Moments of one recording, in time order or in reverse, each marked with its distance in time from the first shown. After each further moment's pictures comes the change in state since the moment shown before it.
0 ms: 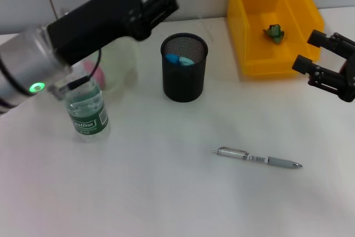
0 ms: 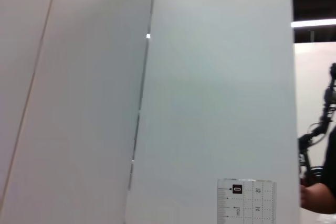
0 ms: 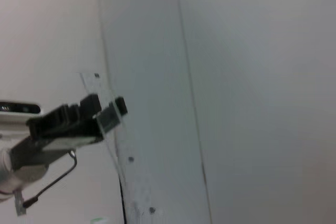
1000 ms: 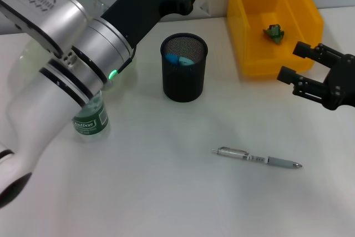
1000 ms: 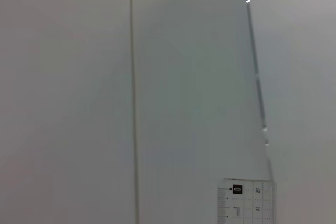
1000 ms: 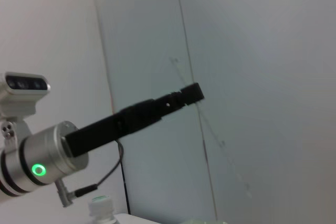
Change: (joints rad) left arm 0.062 -0.002 0.692 0.257 -0.931 -0.720 0.763; right arm 0.008 0.013 -0.024 0.026 -0.031 0.043 -0.026
